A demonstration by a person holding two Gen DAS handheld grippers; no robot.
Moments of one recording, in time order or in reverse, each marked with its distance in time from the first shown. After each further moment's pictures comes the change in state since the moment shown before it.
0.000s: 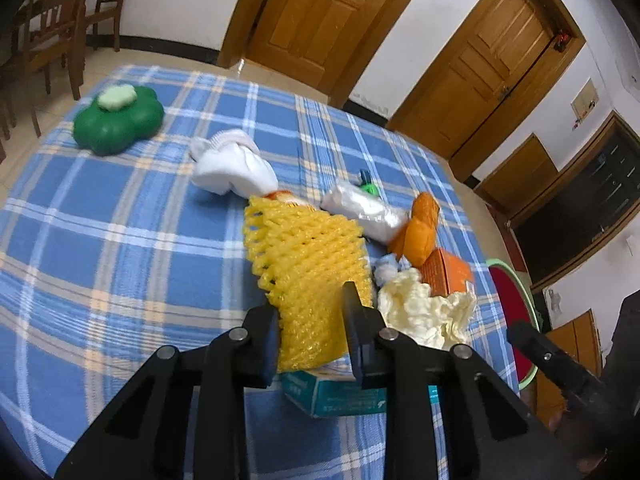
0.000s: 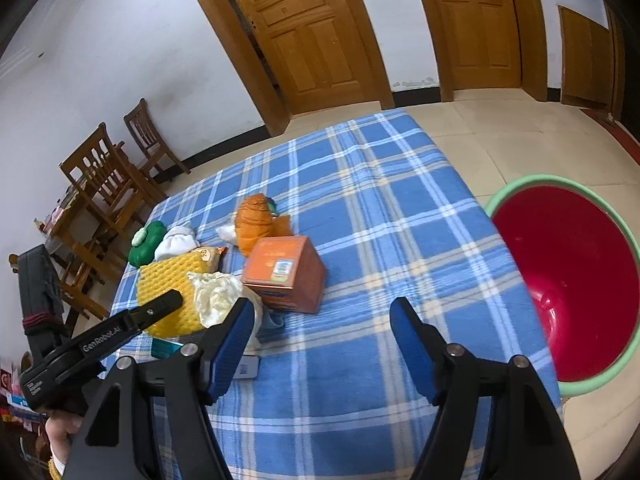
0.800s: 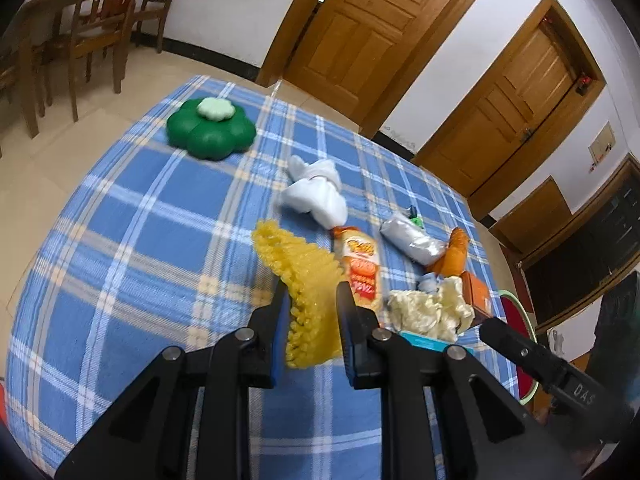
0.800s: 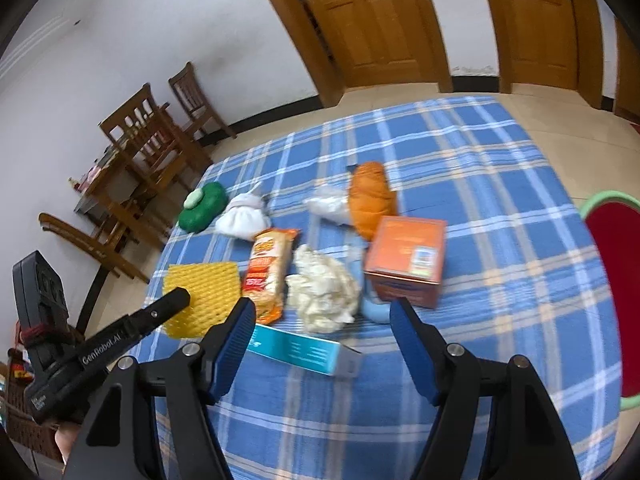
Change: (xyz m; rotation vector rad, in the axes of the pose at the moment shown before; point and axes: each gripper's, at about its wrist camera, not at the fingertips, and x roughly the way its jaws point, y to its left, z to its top) left arm -0.048 0.054 -0.009 -0.116 -0.089 0.051; right arm 0.037 0.068 0.000 -0.103 0.122 0.154
